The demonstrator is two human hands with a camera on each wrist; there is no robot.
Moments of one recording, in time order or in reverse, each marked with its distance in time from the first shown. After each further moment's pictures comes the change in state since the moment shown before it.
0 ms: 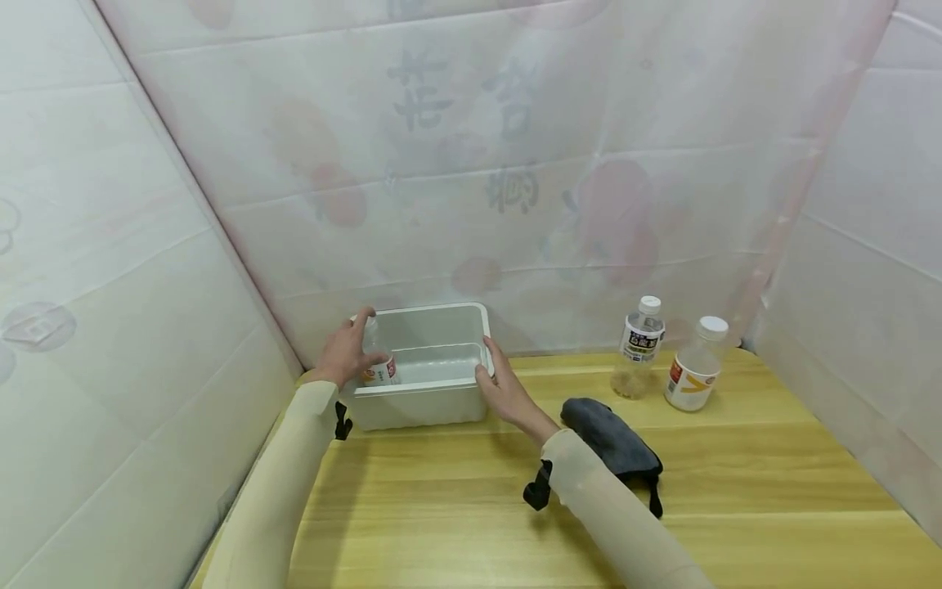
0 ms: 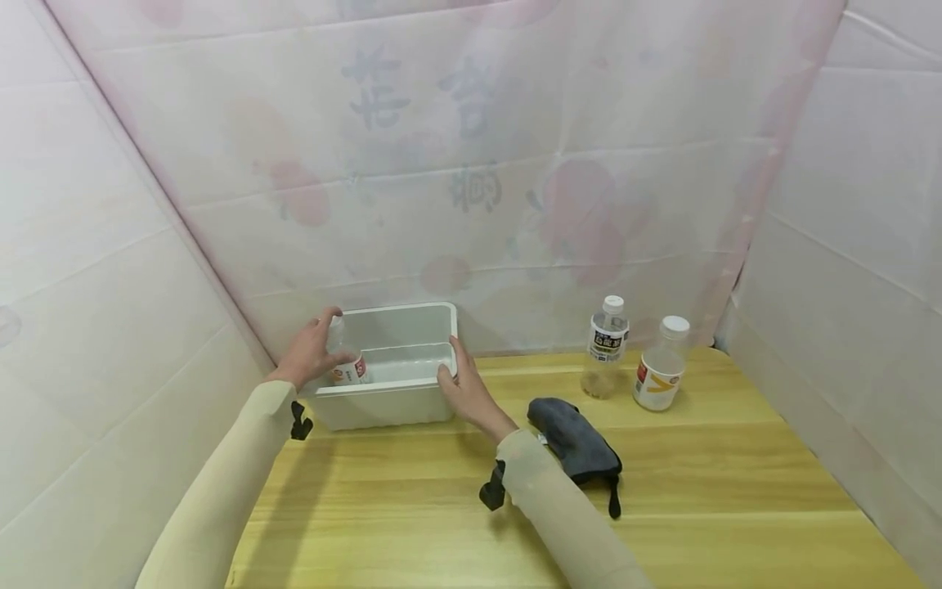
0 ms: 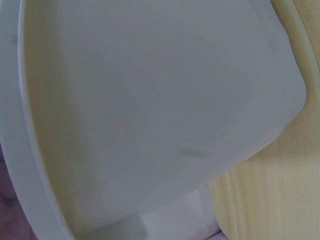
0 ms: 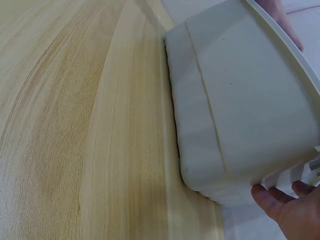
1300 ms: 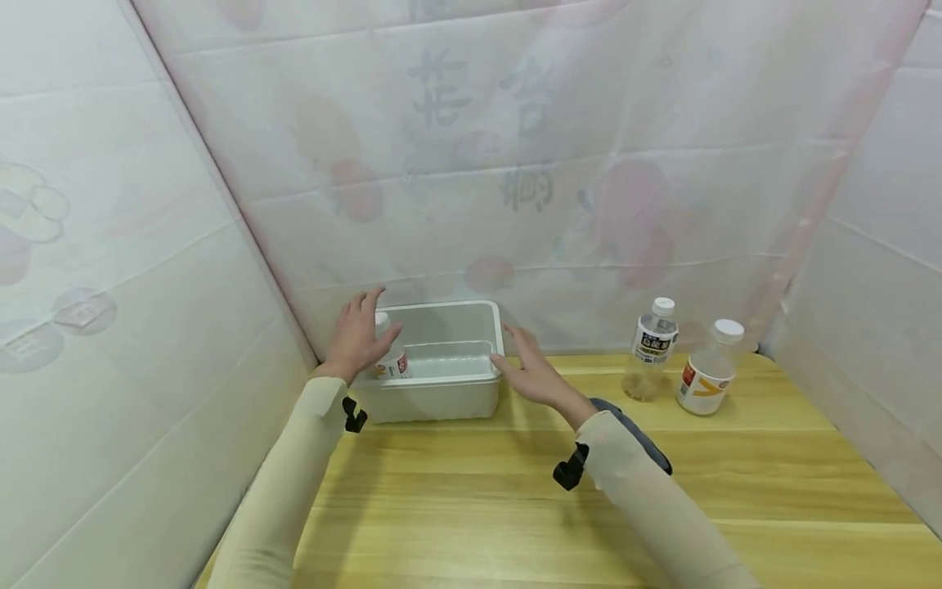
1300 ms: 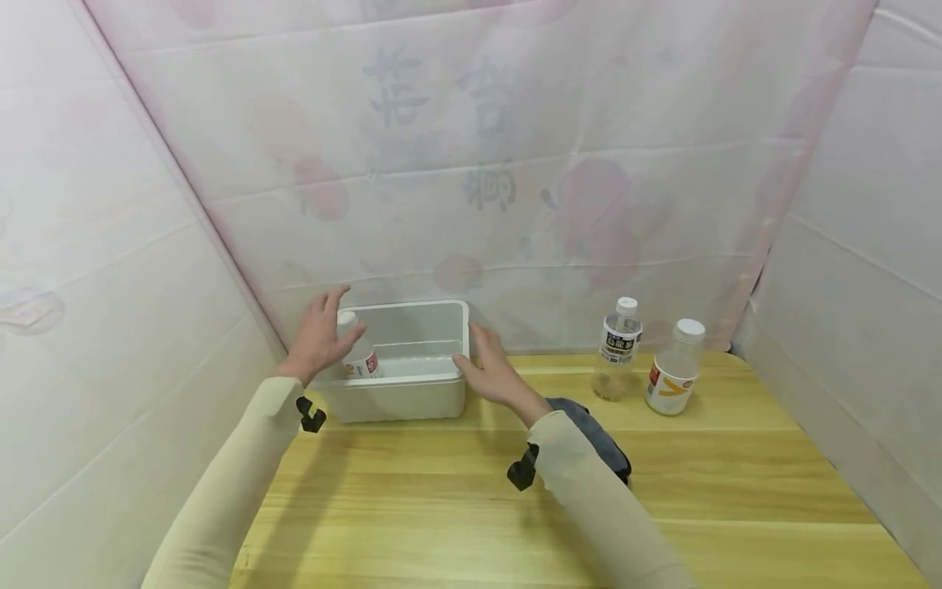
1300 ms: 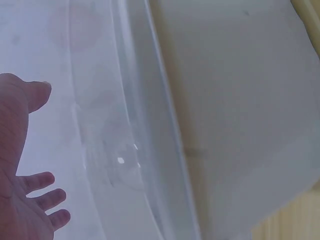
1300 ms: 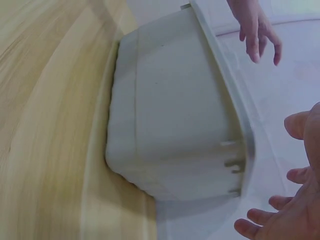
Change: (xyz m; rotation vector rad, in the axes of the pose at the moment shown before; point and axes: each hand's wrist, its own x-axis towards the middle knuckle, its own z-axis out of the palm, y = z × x) left_hand 0.001 0.032 -0.014 0.003 0.174 0.053; right_hand 0.003 -0.028 -0.057 -0.236 -0.119 -0.023
